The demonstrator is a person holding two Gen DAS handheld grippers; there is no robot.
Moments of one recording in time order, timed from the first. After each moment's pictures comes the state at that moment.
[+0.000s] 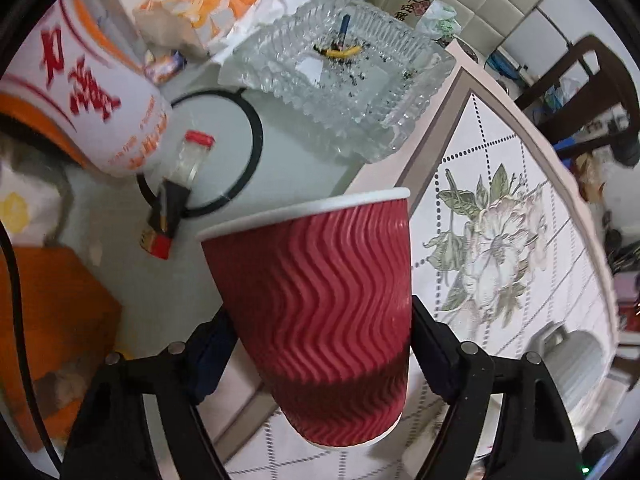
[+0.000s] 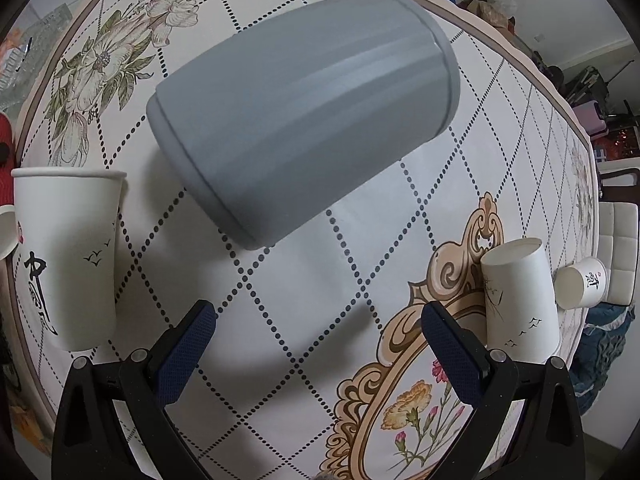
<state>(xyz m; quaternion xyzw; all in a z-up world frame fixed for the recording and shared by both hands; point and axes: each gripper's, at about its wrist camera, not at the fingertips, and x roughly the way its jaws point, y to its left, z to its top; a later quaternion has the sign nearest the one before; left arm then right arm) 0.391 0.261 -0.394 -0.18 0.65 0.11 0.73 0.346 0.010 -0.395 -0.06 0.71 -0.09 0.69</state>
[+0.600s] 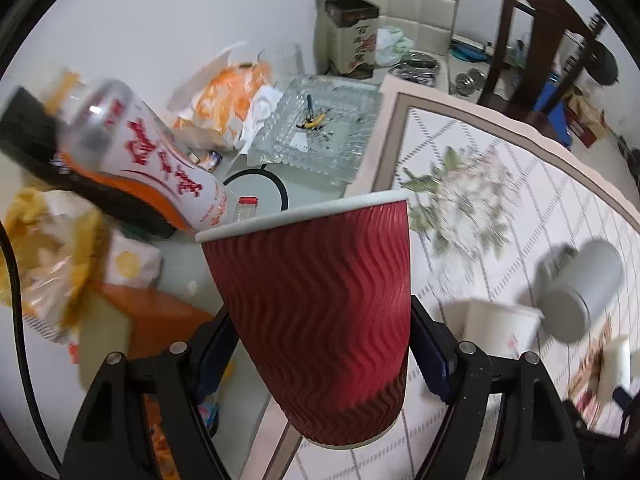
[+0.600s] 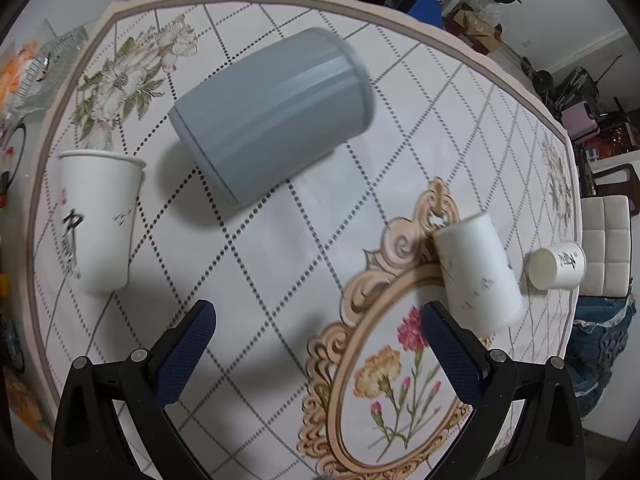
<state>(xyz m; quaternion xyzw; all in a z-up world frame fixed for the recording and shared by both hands) 0.332 0.220 -0.303 0.00 0.59 0.10 0.80 0.297 0.001 -0.343 -0.05 0.68 -0.09 0.72</state>
